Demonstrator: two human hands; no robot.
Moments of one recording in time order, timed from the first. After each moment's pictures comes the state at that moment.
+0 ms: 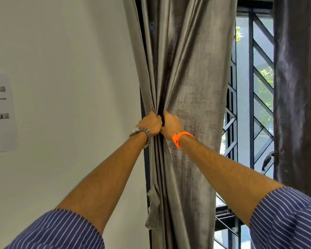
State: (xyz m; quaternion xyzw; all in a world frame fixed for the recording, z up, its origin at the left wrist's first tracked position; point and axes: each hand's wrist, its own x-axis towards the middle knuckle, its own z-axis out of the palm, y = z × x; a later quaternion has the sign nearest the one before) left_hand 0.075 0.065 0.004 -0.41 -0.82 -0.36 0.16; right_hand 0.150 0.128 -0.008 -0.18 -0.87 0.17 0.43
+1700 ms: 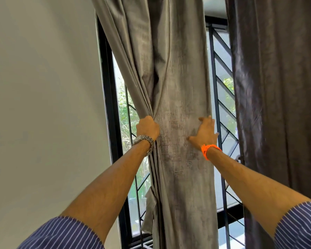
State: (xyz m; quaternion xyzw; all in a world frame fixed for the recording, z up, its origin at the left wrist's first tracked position) left_hand 0.141 0.159 0.016 -0.42 -0.79 -0.39 0.23; right_hand 0.277 0.288 -0.037 -0.40 -0.73 0.16 0.53
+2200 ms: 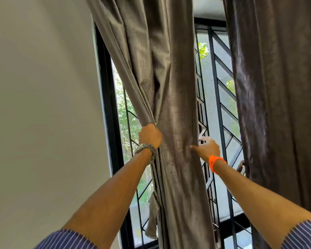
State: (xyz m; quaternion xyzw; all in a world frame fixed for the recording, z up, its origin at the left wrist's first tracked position) left_hand 0.138 0.184 0.011 -0.42 -0.79 -0.38 0.24; right_hand 0.280 0.314 -0.063 -0.39 -0.69 0.34 0.50
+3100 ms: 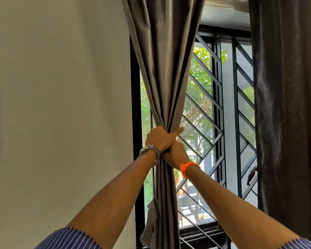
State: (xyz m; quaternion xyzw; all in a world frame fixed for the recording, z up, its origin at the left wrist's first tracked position) left_hand 0.140 0.089 0.005 -0.43 -0.77 -0.44 0.17; right_hand 0.203 0.139 -0.041 -0.20 -0.86 0.18 0.43
